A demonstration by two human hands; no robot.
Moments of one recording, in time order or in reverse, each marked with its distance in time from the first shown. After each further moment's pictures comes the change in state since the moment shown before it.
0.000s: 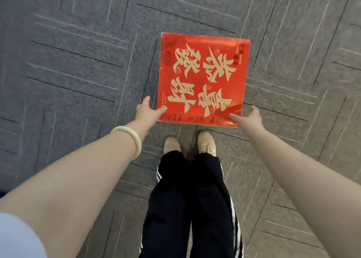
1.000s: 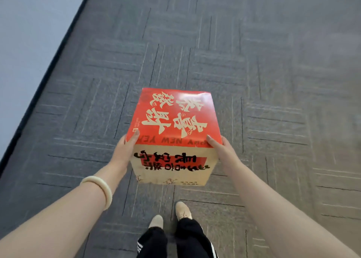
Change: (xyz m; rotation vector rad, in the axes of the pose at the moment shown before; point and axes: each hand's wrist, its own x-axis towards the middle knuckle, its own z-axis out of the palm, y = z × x) left_hand -0.227 0.230 -0.120 -0.435 -0.089 0.426; right_hand -0.210 -0.148 -0.226 0.636 -0.173 -0.315
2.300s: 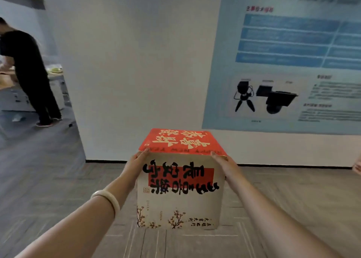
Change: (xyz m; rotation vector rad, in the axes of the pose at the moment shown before) left_hand -0.817 -0.094 0.445 0.660 -1.559 0.504; right_hand -0.863 0.386 -0.384 0.731 1.473 -0.411
